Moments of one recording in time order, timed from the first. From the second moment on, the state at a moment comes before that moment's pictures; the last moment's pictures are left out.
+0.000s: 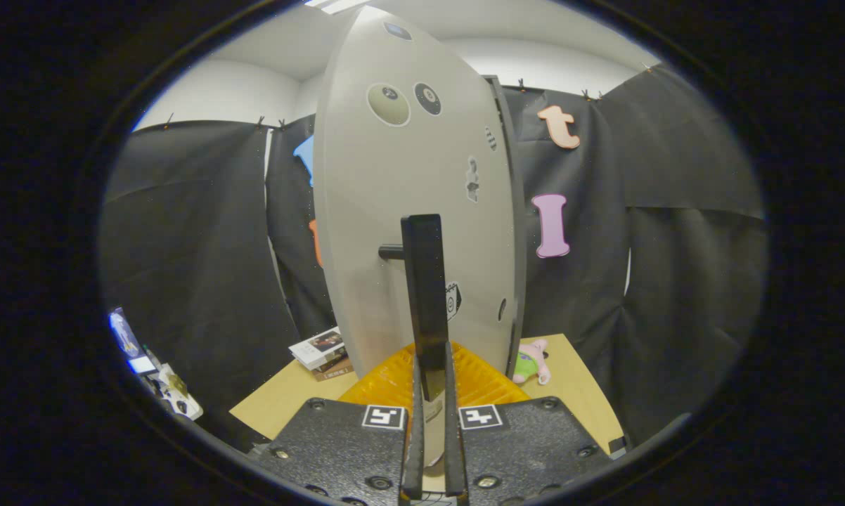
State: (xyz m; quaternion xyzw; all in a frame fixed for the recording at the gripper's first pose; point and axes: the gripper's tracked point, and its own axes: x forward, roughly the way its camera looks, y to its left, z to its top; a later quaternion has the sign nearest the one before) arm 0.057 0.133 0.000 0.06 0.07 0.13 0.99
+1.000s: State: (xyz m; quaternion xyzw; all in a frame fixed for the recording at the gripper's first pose) arm 0.065 -0.009 -0.013 0.08 0.05 0.01 1.00
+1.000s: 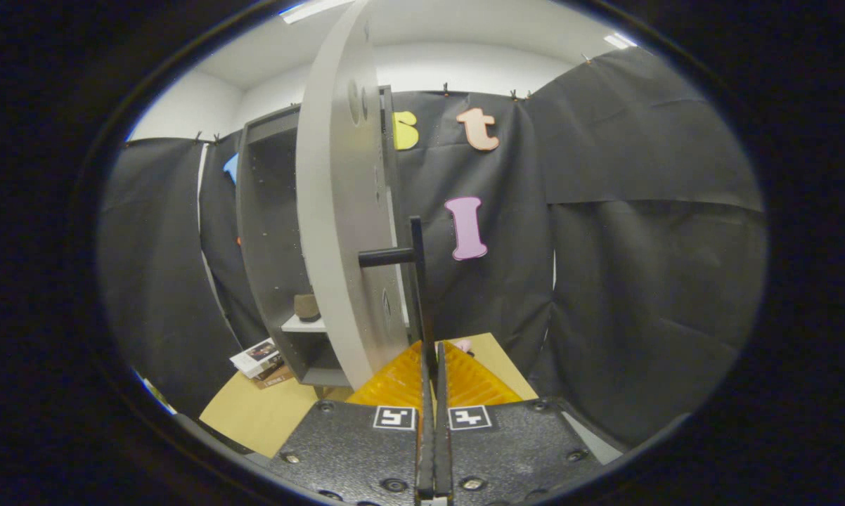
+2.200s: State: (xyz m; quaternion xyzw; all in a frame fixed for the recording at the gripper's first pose) arm -0.013 0.028 -0.078 0.02 0.06 -0.02 1.00
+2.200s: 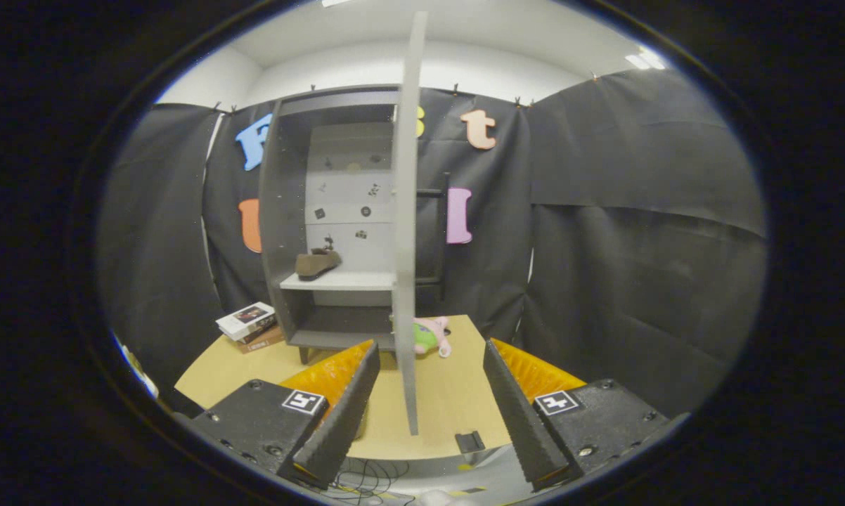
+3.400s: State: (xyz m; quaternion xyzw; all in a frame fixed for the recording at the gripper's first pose) arm 0.149 0.240 -0.367 -0.02 0.28 0.11 0.95
